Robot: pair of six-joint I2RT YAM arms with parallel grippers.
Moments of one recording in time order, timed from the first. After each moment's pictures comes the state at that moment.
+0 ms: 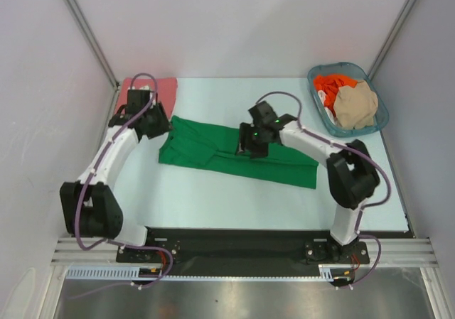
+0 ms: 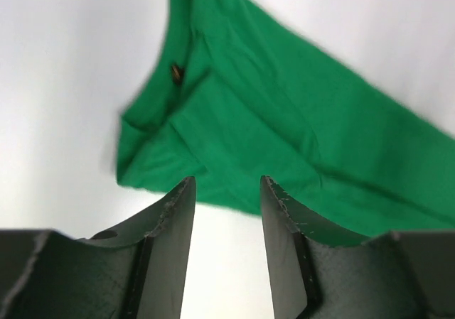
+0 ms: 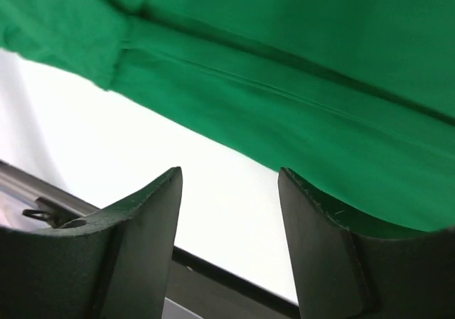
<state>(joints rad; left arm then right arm) -0.08 1.51 1.29 -0.63 0.00 -0.45 0.57 1.79 1.38 -0.62 -0.18 0.63</state>
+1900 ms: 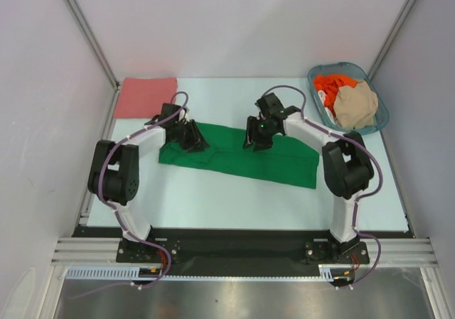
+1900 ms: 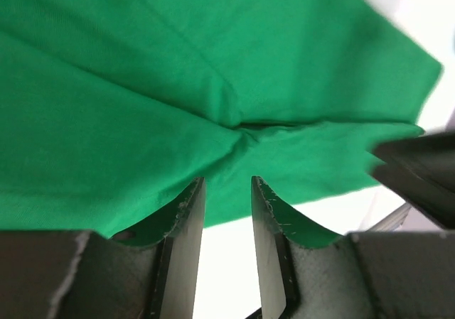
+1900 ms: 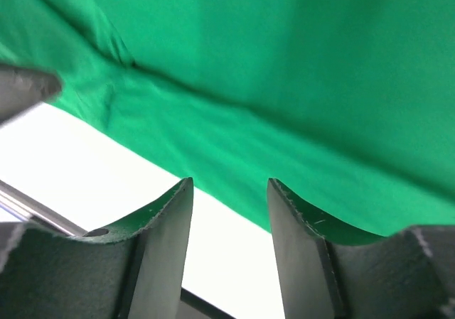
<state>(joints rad) -0.20 1.78 1.12 -0.31 0.46 -0.61 0.51 1.99 1.53 -0.58 -0.27 0.56</state>
